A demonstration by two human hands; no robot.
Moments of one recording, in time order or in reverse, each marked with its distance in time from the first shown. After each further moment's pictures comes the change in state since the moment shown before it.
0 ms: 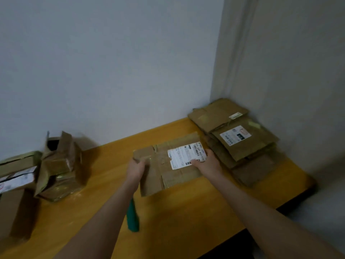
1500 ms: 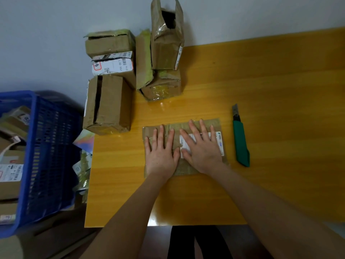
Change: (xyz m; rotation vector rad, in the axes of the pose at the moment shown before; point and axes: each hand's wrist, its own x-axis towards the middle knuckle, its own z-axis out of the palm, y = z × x) left_hand 0.011 -0.287 -0.222 1.203 0.109 0.187; right_hand -0.111 0.040 0.389 -1.047 -0.419 -0.868
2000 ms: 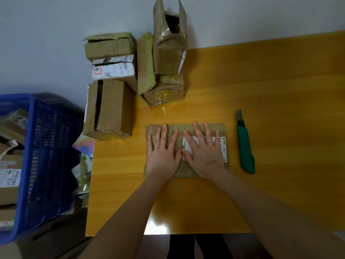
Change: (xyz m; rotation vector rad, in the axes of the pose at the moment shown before) left_hand 0.021 -0.008 -0.008 0.033 0.002 0.089; right_hand 0.011 -0.005 0.002 0.001 0.027 0.099
